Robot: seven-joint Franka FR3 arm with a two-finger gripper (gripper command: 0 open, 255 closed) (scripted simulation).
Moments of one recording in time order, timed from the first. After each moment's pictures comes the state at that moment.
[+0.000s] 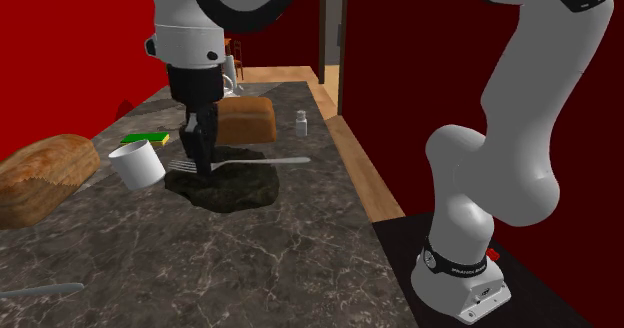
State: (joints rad) arm -0.05 -0.25 -0.14 -2.12 -0.01 1.94 -0.04
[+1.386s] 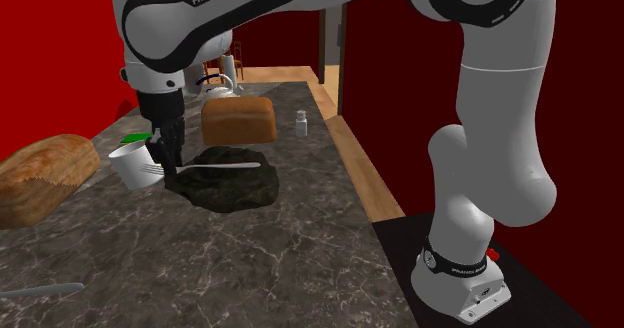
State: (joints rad) arm -0.13 0.12 -0.24 -1.85 0.07 2.02 -0.25
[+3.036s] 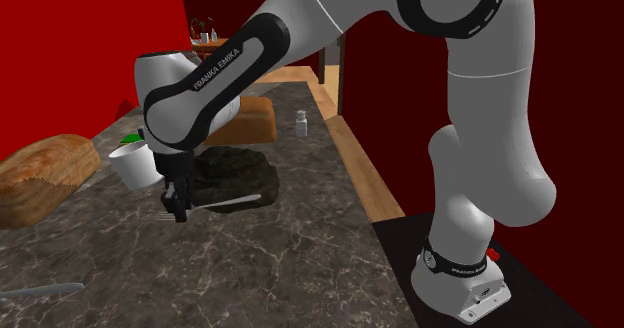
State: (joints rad) arm -0.13 0.23 -0.23 -2.01 0.12 2.31 -0.29
